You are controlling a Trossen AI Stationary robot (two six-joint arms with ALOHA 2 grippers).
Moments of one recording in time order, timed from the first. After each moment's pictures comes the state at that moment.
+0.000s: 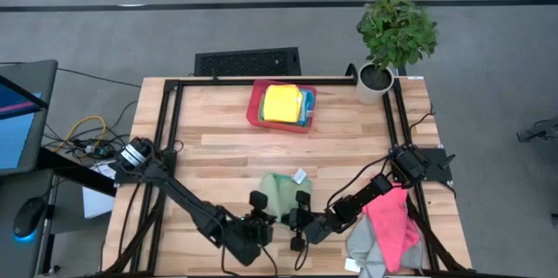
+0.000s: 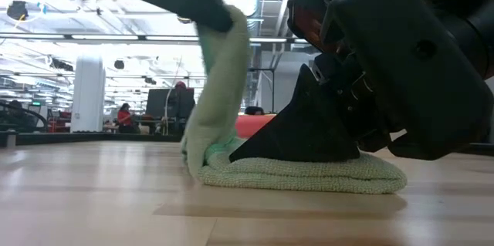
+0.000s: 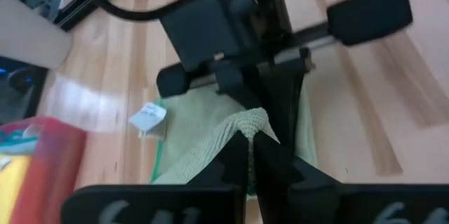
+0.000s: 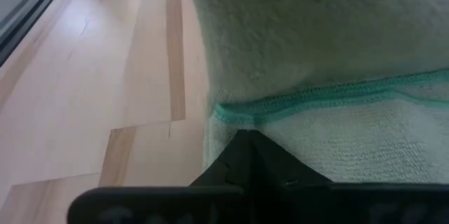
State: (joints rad) left arm -0.66 1.92 1.34 -0.38 -0.72 -0.10; right arm 0.60 2.17 1.03 0.53 0.57 0.39
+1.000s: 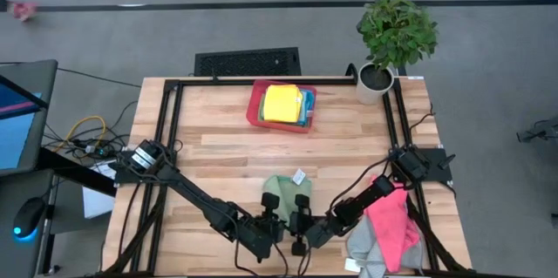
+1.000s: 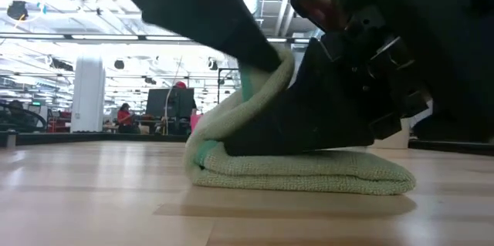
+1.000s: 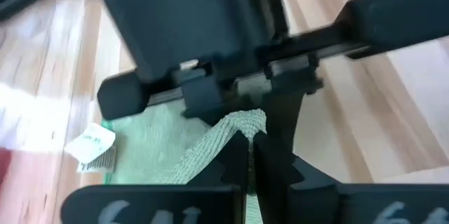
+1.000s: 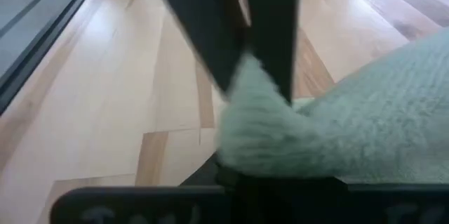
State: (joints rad) left arm -0.59 2.00 1.35 -0.22 -0.56 -0.08; right arm 0.62 2.16 1.05 0.53 0.57 0.34
